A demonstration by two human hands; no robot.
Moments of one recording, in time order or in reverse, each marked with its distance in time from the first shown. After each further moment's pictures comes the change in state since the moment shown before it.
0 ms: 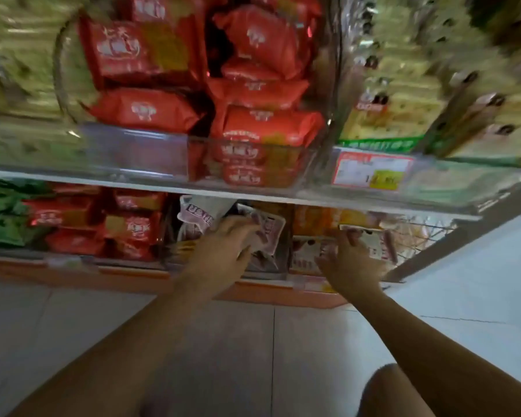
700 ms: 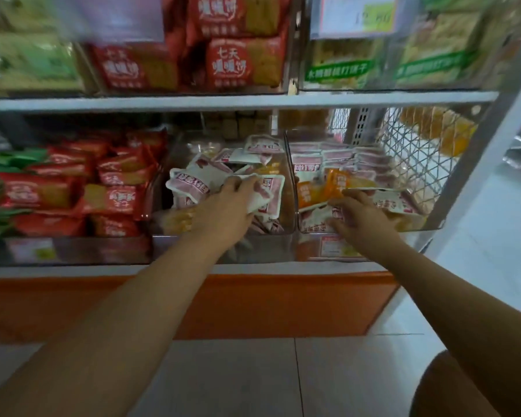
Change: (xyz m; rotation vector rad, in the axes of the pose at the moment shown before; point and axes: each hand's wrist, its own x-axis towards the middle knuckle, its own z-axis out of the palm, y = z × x) left_hand 0.011 -0.033 0.082 0.415 0.185 0.041; right_hand 0.012 0.053 0.086 0.118 0.343 -0.337
